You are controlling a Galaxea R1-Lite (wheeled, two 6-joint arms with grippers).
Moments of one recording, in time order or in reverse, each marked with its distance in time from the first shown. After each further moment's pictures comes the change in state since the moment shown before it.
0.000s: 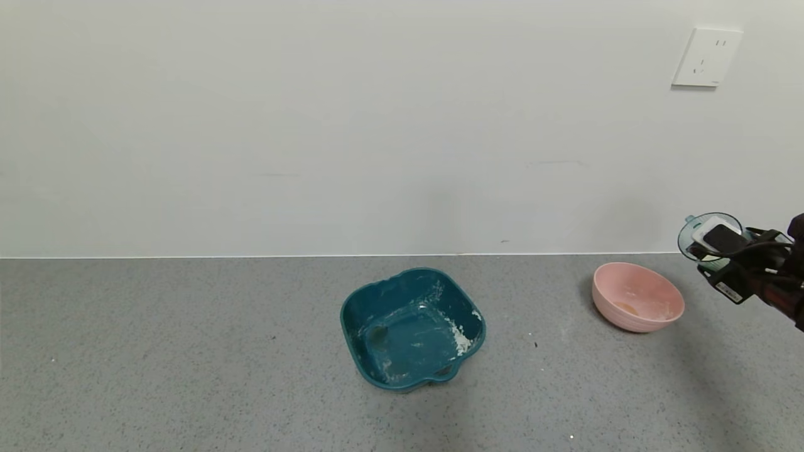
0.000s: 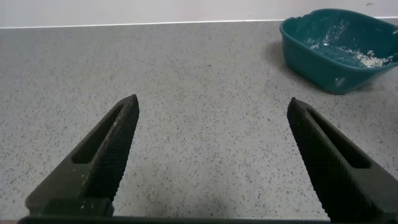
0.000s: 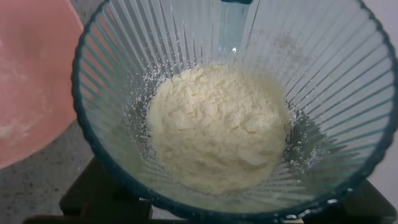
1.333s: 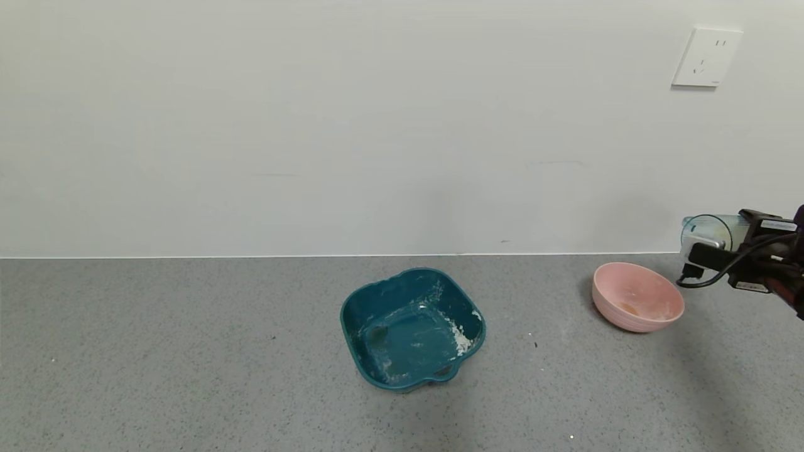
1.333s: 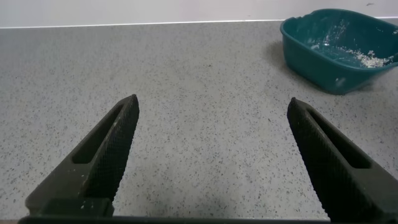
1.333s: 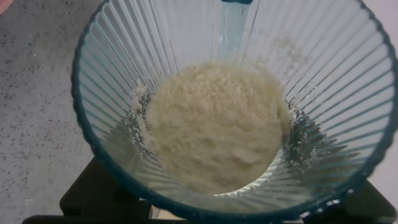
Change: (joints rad) left arm 0.000 0.000 0.000 0.000 0.000 0.000; right arm 0.007 -0.009 -0.043 -0.013 -0.050 -0.564
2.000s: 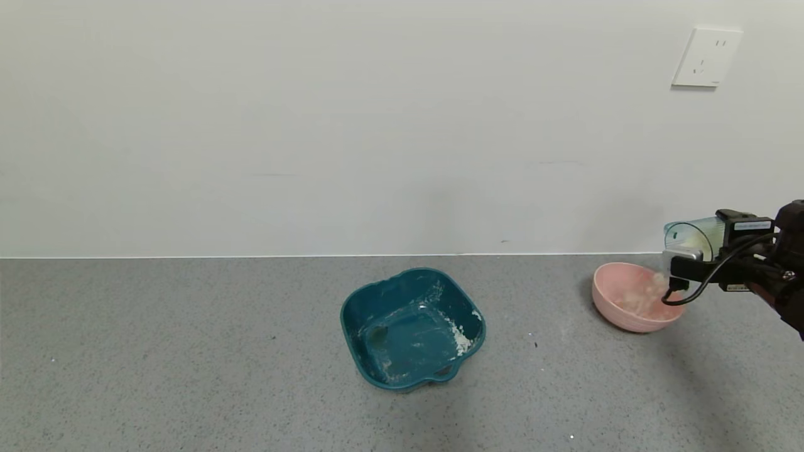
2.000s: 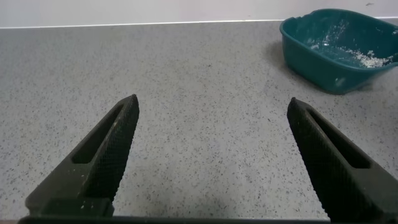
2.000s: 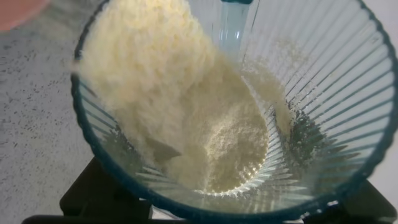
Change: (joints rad) left arm 0.000 0.000 0.000 0.000 0.000 0.000; right arm 0.066 0.001 0.021 -0.017 -0.044 -0.191
